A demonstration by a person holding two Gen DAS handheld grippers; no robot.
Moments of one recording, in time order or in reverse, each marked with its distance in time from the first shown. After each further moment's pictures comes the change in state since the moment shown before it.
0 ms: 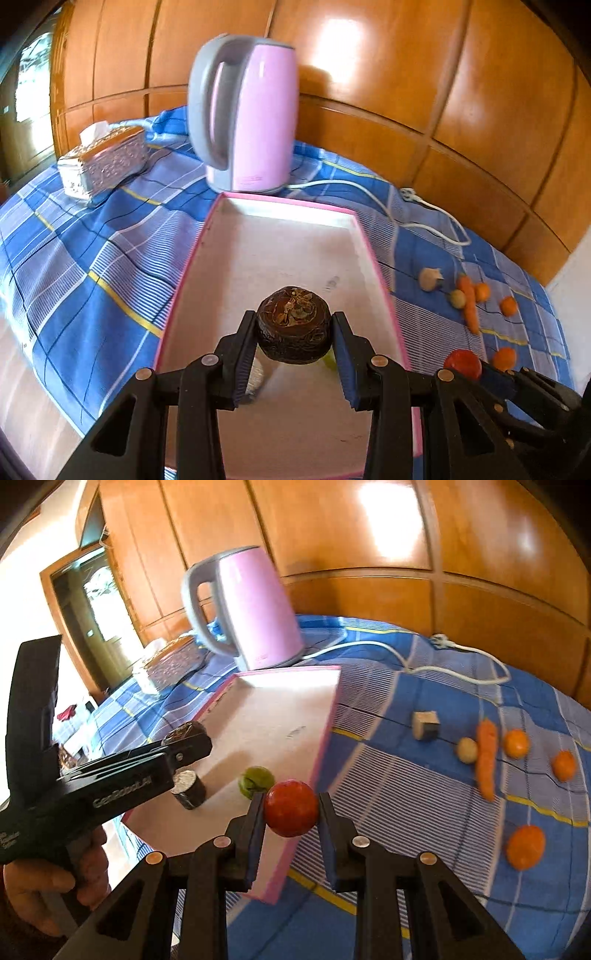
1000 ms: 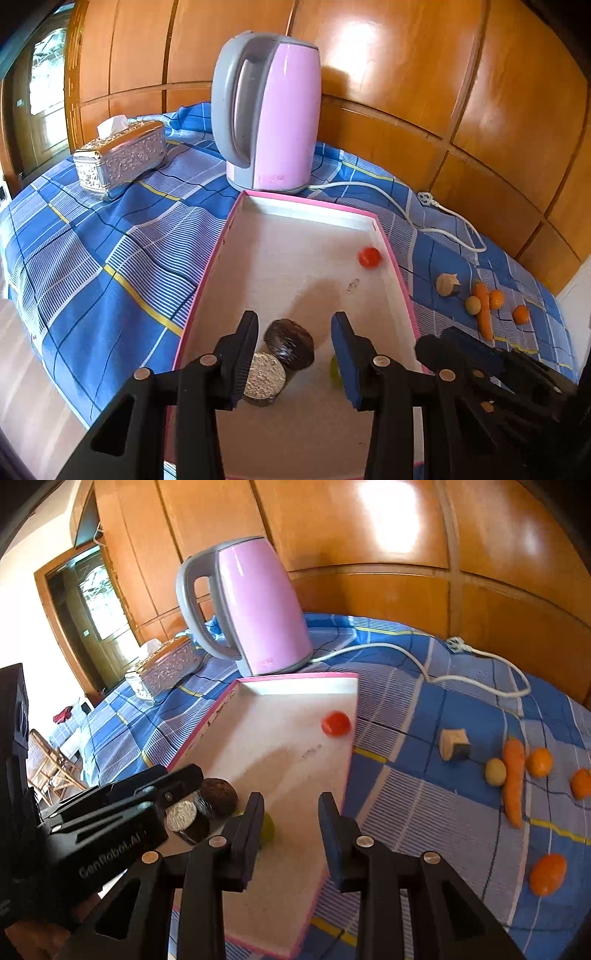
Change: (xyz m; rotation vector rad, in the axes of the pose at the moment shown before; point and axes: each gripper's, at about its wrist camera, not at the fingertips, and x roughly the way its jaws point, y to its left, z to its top) left arm -0.003 0.005 -0.002 -0.024 0.000 0.049; right arm 0.029 0.013 0.020 0.030 0.003 -0.019
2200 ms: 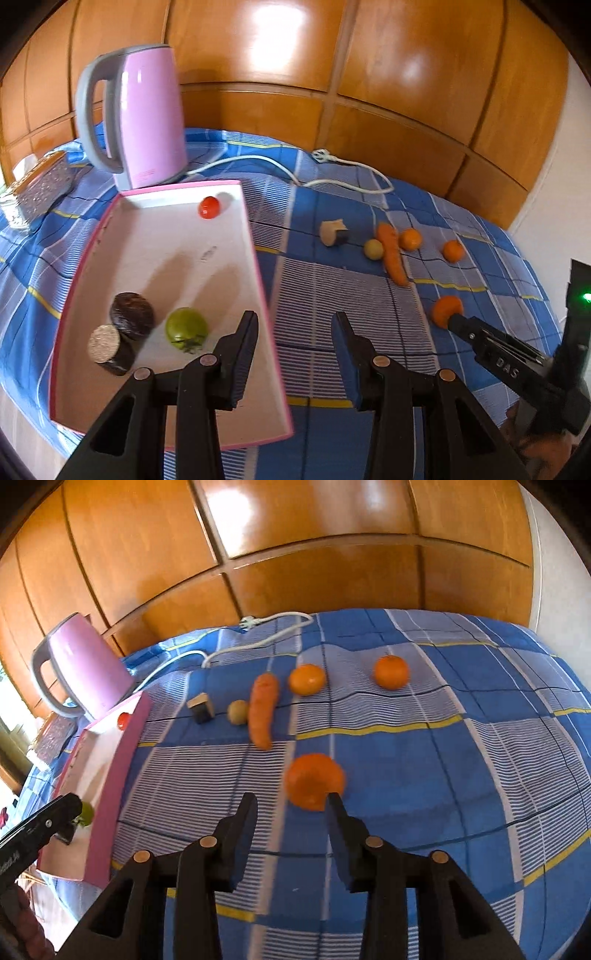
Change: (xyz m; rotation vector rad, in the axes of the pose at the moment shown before) left arm -0.007 -0.109 -0.034 0.231 0.059 -0.203; right arm -0.079 -0.162 -0.077 0.381 -0.055 -0.345
